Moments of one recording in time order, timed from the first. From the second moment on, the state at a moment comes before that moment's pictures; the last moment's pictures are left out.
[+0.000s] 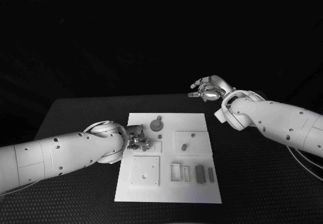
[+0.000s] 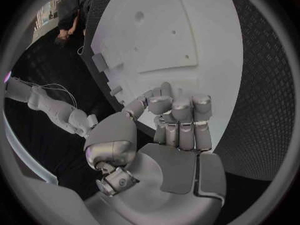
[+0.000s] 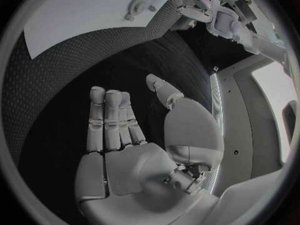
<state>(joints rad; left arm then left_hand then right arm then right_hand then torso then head) 1.26 -0.69 -0.23 1.45 -1.14 -0.07 -0.42 0.71 0.09 0.69 -0.27 0.33 1.12 0.06 0.39 0.68 1.44 -0.10 1.00 0.79 1.24 -0.16 1.29 0.82 0.07 0.98 -0.14 1.18 1.27 1.28 -0.68 -0.06 1.19 -0.87 -0.47 0.12 0.98 -0.21 0.54 -0.21 0.29 0.79 0.17 0.27 0.44 0.90 0.07 1.03 0.89 1.16 -0.04 0.99 1.02 0.23 1.04 0.02 0.85 1.25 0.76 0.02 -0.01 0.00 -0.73</state>
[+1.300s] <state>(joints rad) 1.28 -0.65 -0.23 1.40 -1.07 0.02 -0.45 0.58 0.15 0.75 -0.28 0.19 1.12 0.06 0.42 0.69 1.44 -0.10 1.02 0.77 1.24 -0.16 1.31 0.78 0.09 0.96 -0.14 1.21 1.23 1.28 -0.67 -0.06 1.18 -0.87 -0.46 0.12 0.99 -0.20 0.54 -0.22 0.29 0.79 0.17 0.27 0.44 0.90 0.07 1.03 0.89 1.16 -0.04 0.99 1.02 0.23 1.04 0.02 0.85 1.25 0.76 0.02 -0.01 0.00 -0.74</state>
